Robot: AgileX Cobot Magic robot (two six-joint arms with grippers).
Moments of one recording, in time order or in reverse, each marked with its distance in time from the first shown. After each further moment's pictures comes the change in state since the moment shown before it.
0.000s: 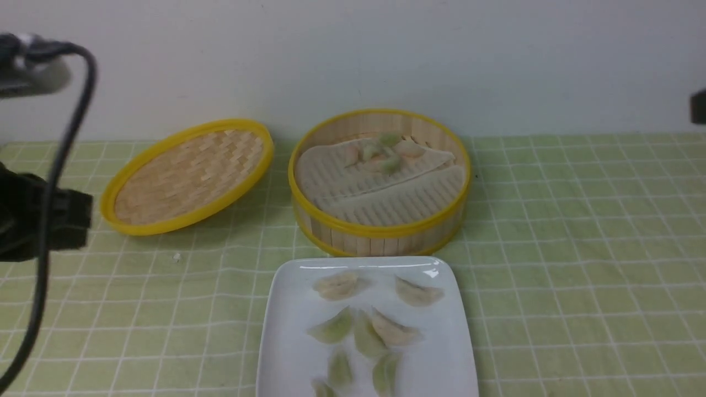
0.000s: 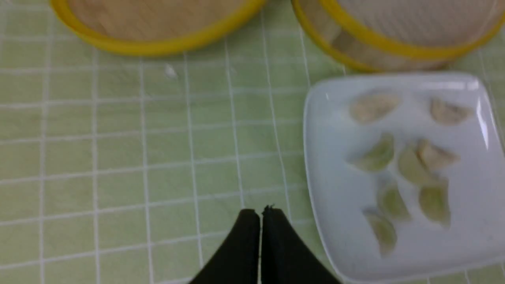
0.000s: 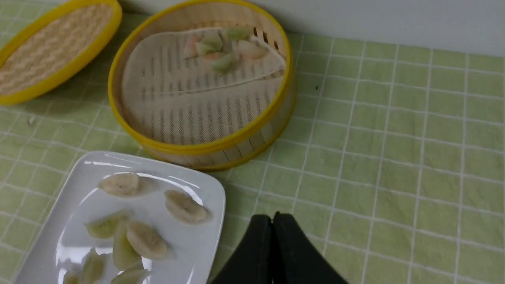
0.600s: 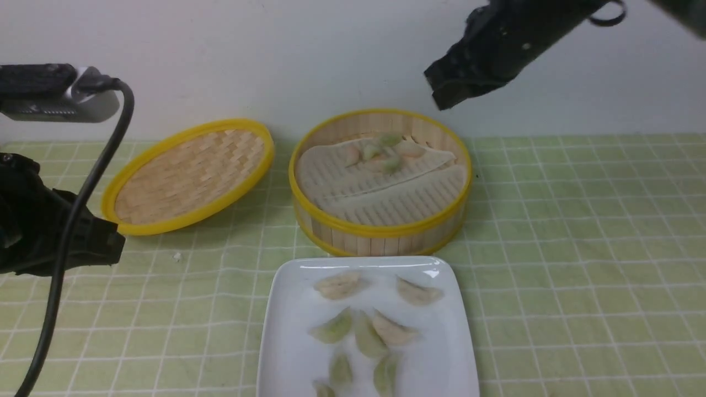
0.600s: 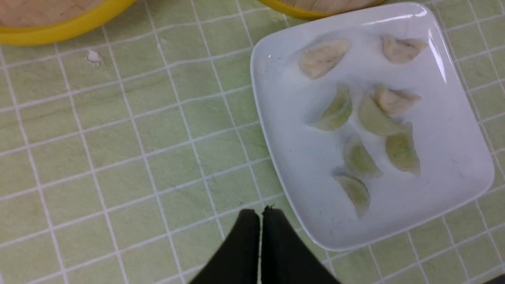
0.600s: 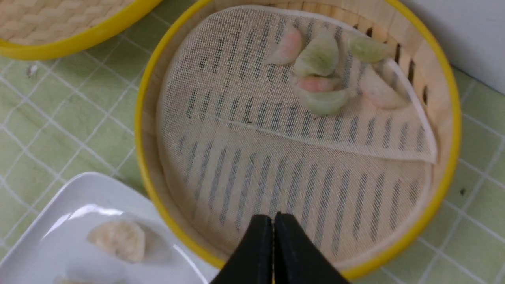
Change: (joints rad) right arm 0.289 0.886 -0.777 -0.065 0.110 -0.036; left arm 0.000 -0.010 0.017 -0.077 0.019 0.144
